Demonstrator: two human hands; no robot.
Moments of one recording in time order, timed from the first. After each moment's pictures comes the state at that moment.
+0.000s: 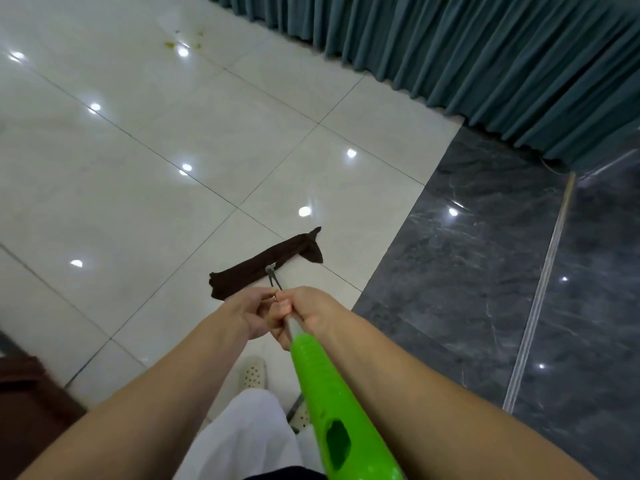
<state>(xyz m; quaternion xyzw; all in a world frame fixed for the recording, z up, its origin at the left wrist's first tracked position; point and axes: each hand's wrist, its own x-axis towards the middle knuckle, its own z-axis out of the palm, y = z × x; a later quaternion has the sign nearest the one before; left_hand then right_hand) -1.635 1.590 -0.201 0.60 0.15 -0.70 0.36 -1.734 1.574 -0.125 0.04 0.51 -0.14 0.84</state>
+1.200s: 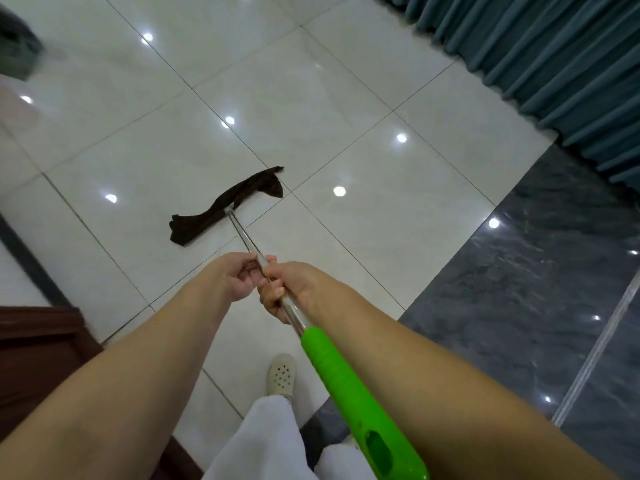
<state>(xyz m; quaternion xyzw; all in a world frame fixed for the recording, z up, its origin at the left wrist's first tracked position) -1.385 1.532 -0.263 0.57 0.23 -0.64 0.46 -1.497 1.494 -0.202 -0.07 0.54 0.07 0.83</state>
